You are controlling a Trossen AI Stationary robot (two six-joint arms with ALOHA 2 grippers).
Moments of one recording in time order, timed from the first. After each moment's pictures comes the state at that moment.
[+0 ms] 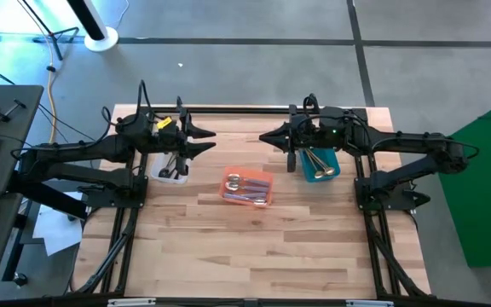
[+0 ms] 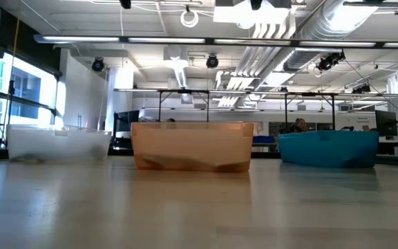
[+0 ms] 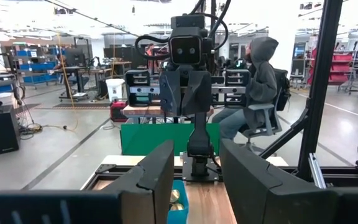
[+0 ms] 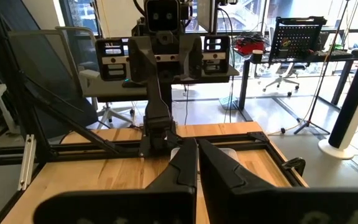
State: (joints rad) left arm 0.19 0.90 0.77 0.26 0.14 0.00; right arm -0.14 1.24 1.11 0.05 -0.08 -0.01
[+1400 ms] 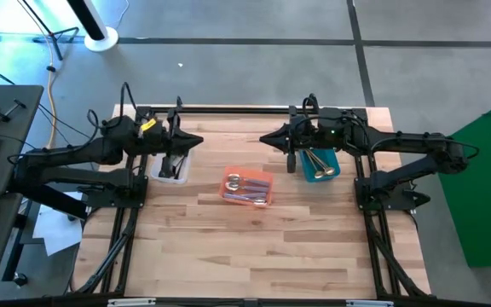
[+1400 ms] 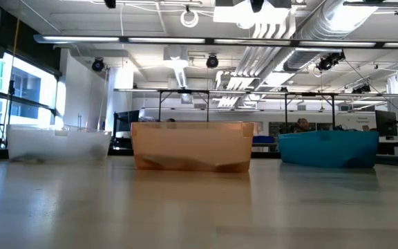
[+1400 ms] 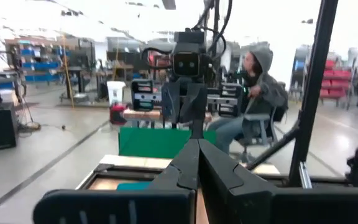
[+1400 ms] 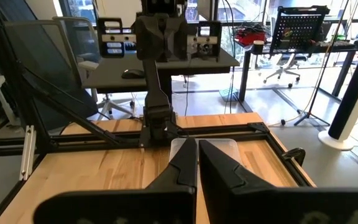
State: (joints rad) left arm 0.19 0.76 0.72 0.18 0.13 -0.05; right arm -0.14 1.24 1.11 0.01 -0.08 -0.01
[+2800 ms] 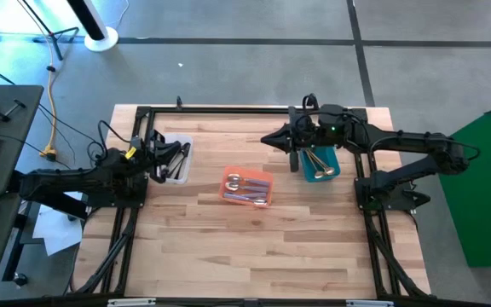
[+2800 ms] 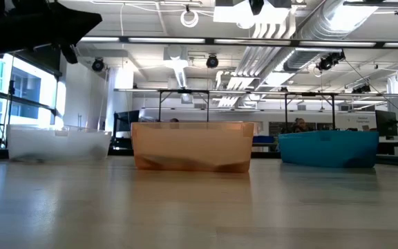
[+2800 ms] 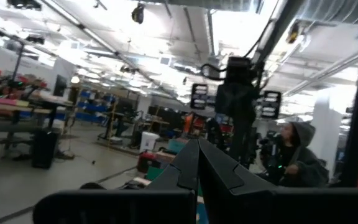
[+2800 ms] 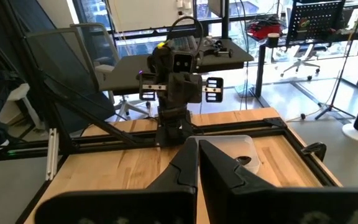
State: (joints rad) left arm 0.19 0.30 0.01 0.70 -0.12 -0.20; right arm -0.17 1.23 1.11 0.00 -0.17 0.05
